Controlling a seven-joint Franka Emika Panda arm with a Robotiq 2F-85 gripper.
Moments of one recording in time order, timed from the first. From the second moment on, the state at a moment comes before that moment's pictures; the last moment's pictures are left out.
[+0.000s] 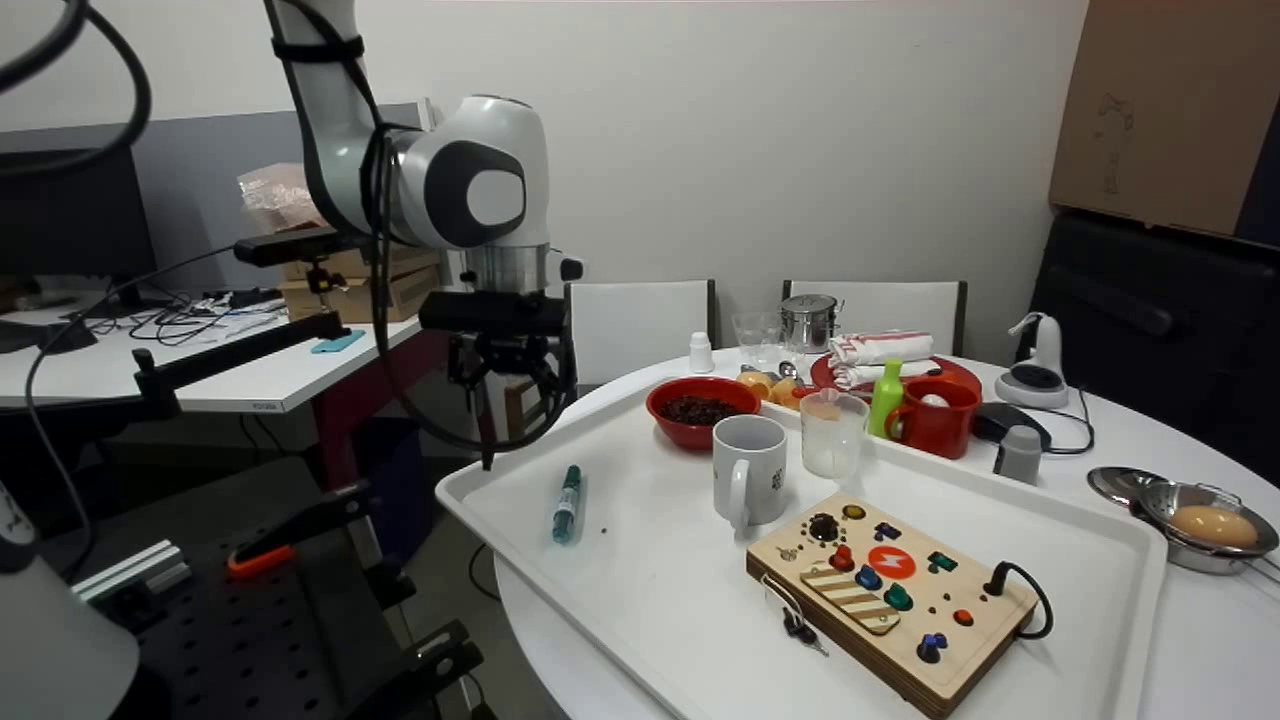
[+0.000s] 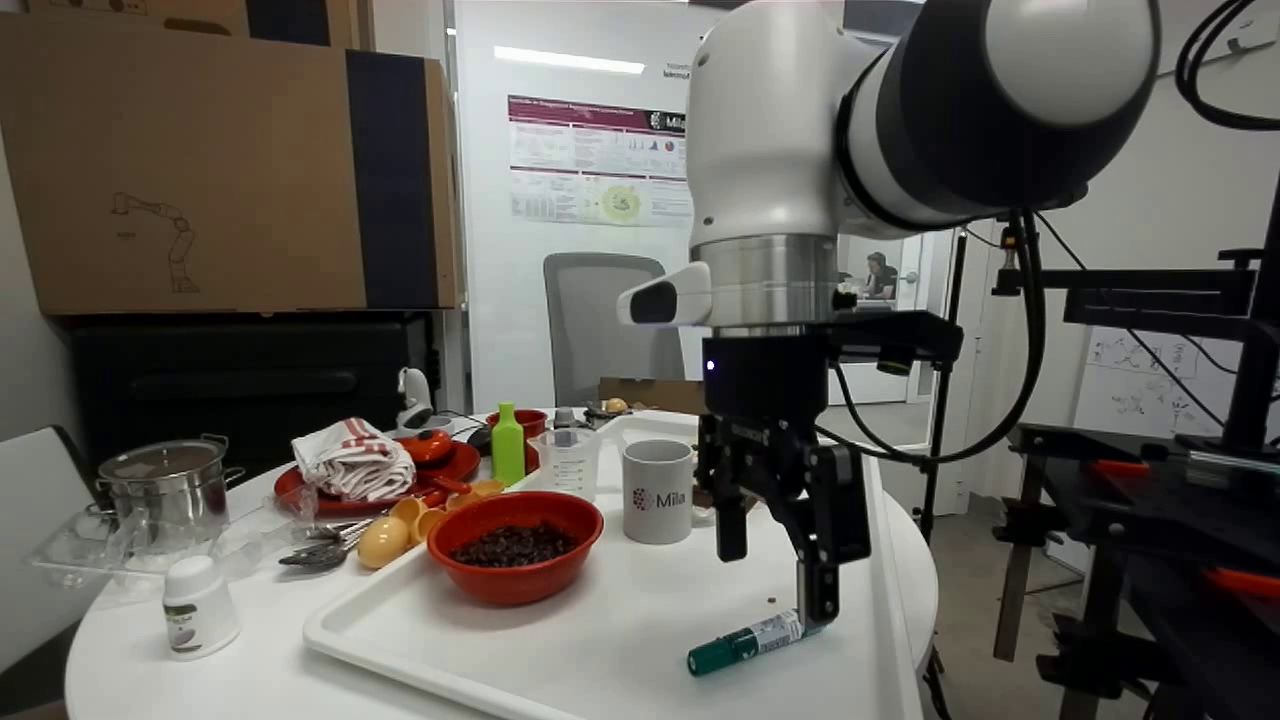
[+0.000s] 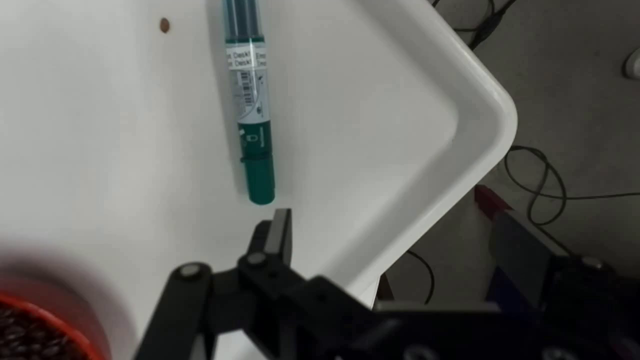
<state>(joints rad) 0.06 0.46 0.28 -2.49 -0.12 2.89 -0.38</state>
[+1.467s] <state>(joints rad) 0.02 0.58 0.25 -2.42 -0.18 2.92 -0.44</state>
